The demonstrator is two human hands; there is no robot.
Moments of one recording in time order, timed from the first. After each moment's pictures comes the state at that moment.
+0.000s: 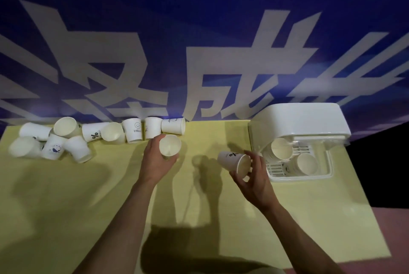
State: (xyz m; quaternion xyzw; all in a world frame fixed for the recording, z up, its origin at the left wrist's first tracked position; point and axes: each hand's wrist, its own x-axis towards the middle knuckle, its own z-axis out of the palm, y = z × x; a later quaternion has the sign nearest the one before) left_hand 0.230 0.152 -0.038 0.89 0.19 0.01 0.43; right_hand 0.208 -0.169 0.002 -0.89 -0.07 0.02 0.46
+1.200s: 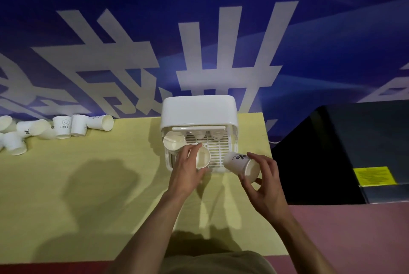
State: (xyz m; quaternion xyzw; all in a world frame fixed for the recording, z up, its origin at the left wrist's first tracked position) left_hand 0.227 -0.310 0.015 0.94 0.06 -0.02 0.33; right_hand 0.209 -0.557 0.052 -0.86 -0.06 0.01 0.51
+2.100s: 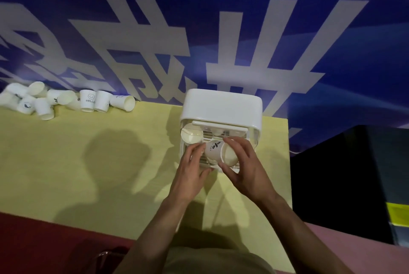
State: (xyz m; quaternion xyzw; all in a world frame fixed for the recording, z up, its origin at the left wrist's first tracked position) left_hand 0.203 -0.296 0.012 0.92 0.10 0.04 0.38; right_hand 0.274 -0.485 0.044 -0.86 -0.29 0.05 0.42
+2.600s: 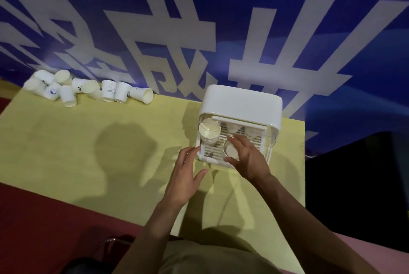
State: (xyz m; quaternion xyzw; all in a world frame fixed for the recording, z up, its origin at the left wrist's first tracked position) left_hand 0.152 -0.254 0.015 0.90 0.16 0.03 0.40; right_hand 0.298 -0.444 -0.008 -0.91 -0.29 0.14 0.26
